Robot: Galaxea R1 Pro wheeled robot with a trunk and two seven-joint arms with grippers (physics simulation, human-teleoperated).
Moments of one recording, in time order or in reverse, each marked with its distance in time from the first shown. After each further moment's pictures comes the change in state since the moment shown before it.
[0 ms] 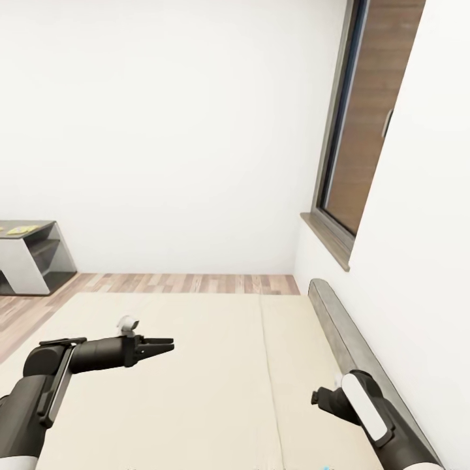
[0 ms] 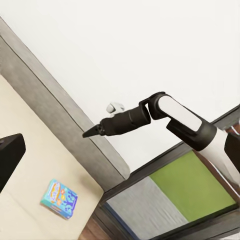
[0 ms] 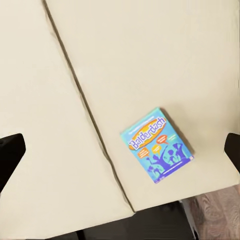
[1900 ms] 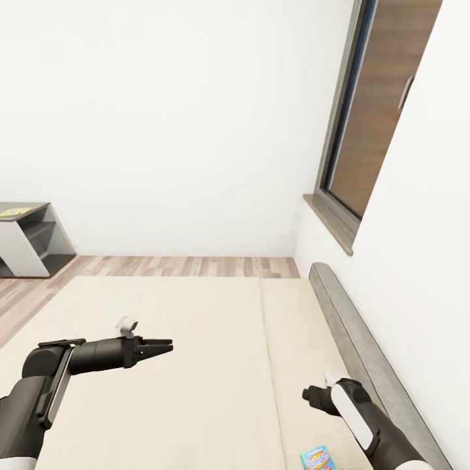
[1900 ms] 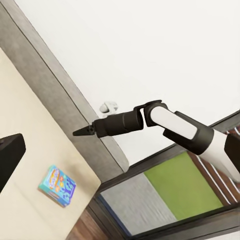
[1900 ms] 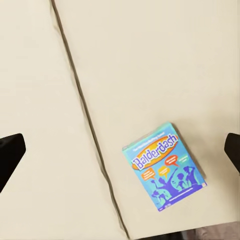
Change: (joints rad) left arm 0.003 0.003 0.005 0.007 -0.001 -0.006 0.000; right arm -0.019 0.002 0.109 0.115 0.141 -0.213 0.193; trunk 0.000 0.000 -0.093
